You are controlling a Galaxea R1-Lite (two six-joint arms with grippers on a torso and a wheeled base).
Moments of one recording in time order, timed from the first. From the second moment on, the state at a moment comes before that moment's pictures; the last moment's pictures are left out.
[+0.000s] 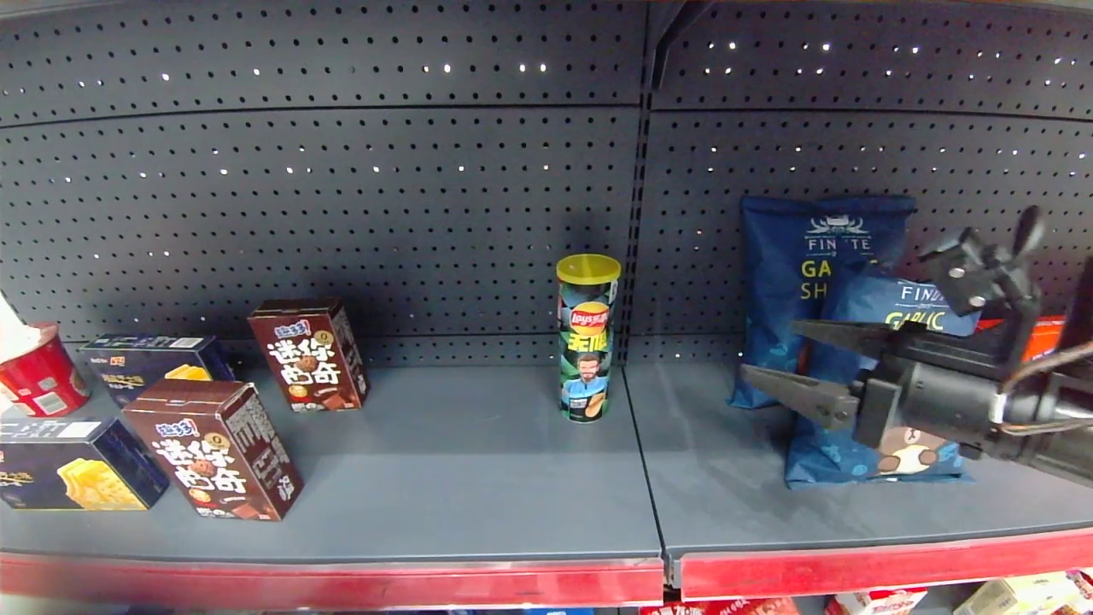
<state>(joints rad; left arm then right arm) -0.09 0.23 -0.32 0.14 0.11 -0.01 0.38 1.46 -0.65 -0.71 0.39 -0.08</state>
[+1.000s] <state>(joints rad) -0.09 0.18 -0.29 0.16 0.11 -0.01 0.50 2.04 -1.06 -0.80 0.62 -0.09</state>
